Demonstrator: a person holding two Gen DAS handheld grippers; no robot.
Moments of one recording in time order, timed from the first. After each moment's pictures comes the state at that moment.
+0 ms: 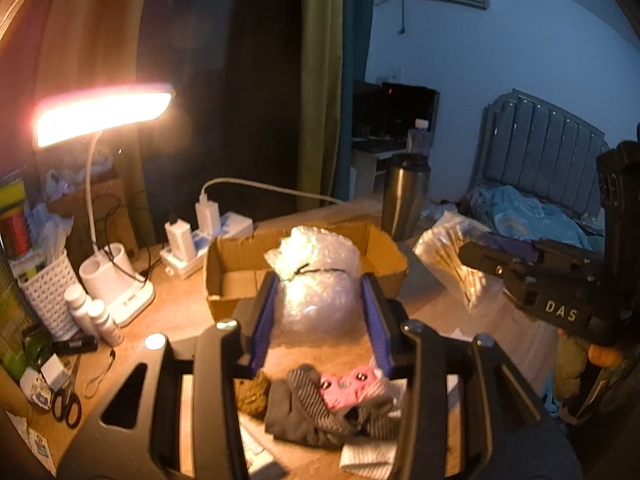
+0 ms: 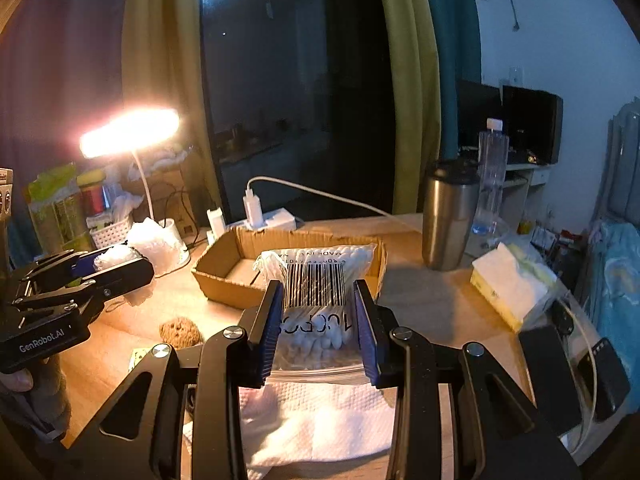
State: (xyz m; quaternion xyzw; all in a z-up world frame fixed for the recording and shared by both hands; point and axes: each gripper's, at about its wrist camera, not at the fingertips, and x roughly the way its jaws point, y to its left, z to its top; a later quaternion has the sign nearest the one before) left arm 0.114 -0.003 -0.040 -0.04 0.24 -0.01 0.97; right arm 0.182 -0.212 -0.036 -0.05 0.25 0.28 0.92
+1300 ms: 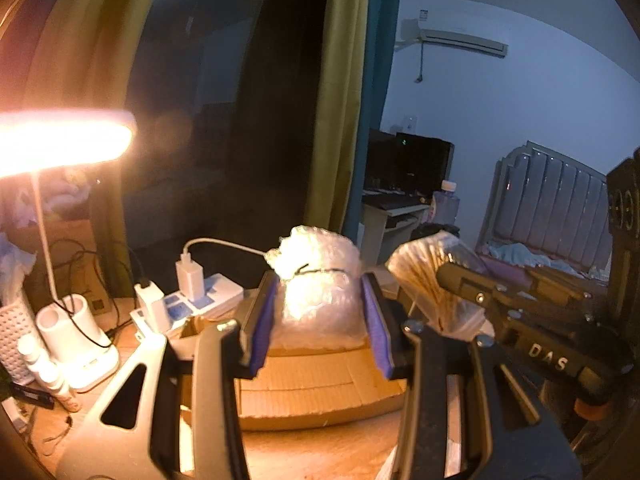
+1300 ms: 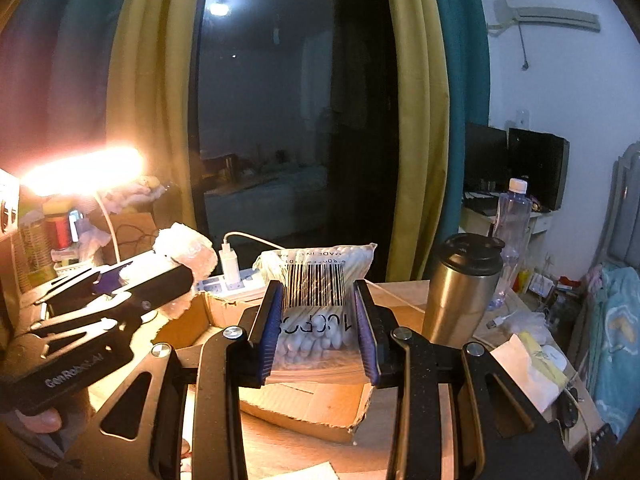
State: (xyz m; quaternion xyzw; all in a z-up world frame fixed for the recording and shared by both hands) left arm 0.217 0.009 -0.036 -0.08 0.15 0.01 0.98; right arm 0.268 -0.173 -0.021 -0.07 0.19 0.28 0.94
